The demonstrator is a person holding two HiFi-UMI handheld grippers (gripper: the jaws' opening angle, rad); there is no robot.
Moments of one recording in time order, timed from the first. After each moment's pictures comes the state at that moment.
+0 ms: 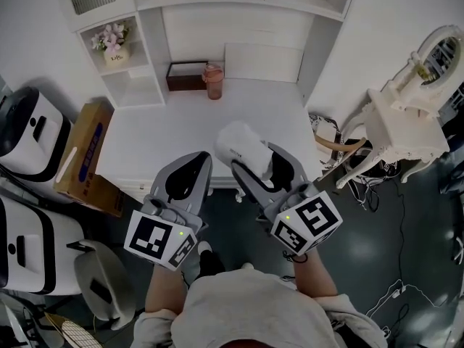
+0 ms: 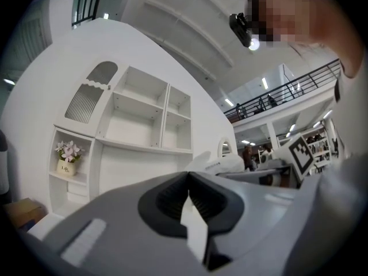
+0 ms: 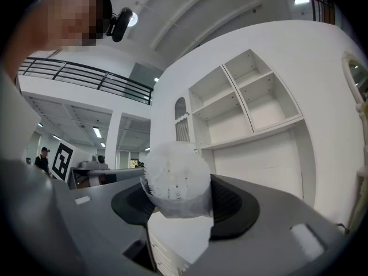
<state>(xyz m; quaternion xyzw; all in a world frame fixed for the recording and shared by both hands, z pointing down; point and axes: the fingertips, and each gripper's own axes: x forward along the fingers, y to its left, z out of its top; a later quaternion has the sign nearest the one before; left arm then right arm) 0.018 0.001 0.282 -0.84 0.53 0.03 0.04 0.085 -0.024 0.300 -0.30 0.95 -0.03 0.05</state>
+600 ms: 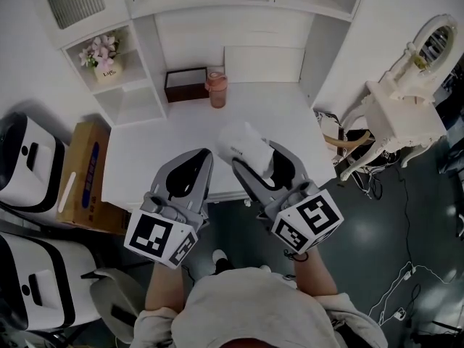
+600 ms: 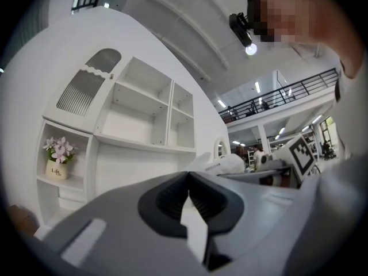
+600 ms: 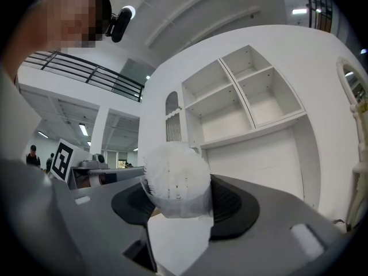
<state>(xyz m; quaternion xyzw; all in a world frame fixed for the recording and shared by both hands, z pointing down) -0.064 -0.066 0.283 -0.87 0.49 0.03 0.04 0.004 -0.083 0.304 -0.36 0.93 -0.04 0.05</state>
